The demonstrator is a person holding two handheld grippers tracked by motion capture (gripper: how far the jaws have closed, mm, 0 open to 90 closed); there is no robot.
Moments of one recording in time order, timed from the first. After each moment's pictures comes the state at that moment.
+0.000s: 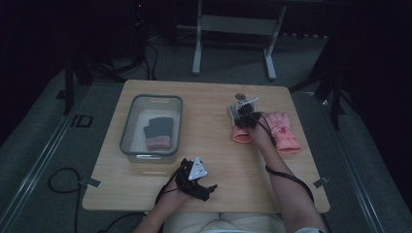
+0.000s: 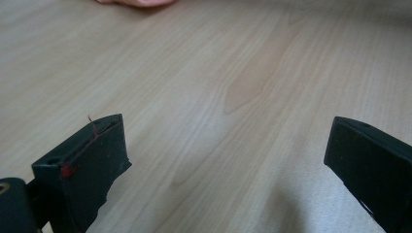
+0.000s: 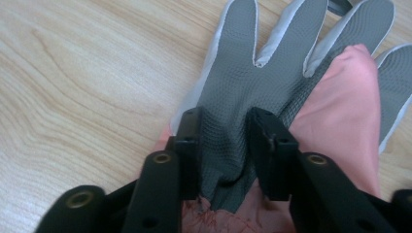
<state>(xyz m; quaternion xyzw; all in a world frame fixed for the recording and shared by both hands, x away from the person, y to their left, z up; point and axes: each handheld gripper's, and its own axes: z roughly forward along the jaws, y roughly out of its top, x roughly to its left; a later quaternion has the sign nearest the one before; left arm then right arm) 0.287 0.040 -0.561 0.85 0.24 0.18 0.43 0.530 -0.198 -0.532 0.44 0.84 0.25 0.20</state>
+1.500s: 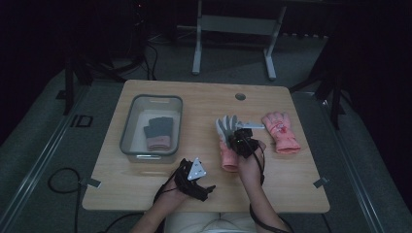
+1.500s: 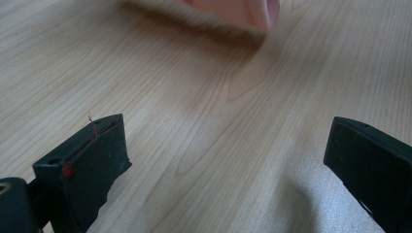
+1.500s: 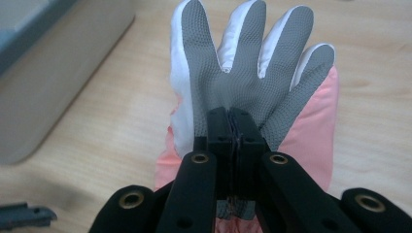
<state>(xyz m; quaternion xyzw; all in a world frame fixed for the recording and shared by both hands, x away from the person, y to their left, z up) 0.292 0.043 -0.566 0.86 0.24 0.16 0.43 0.375 -0.156 -0.485 0.53 0.75 0.35 0.20</state>
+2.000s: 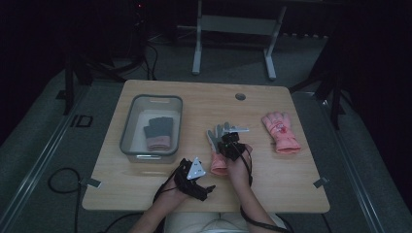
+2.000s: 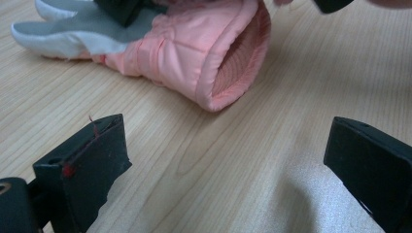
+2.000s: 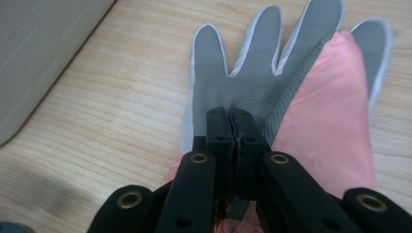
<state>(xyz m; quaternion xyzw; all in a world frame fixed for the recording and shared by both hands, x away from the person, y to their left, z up) 0.293 0.045 -0.566 0.86 0.24 0.15 0.43 0.391 -0.127 -0.530 0.52 0.77 0.32 0.16</state>
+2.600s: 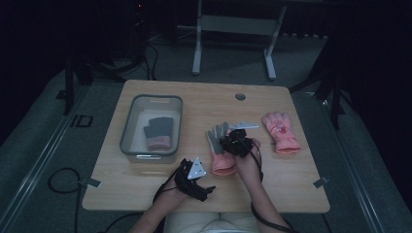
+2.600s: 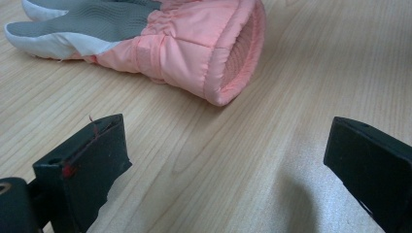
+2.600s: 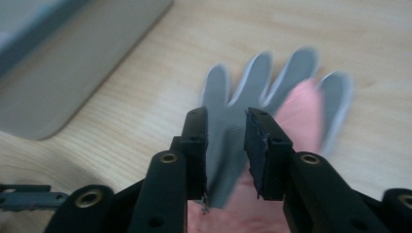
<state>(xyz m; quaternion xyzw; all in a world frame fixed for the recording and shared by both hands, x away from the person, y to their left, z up) 0.294 0.044 -0.566 0.86 0.24 0.15 0.42 0.384 -0.157 -0.489 0.47 0.78 0.37 0.17</state>
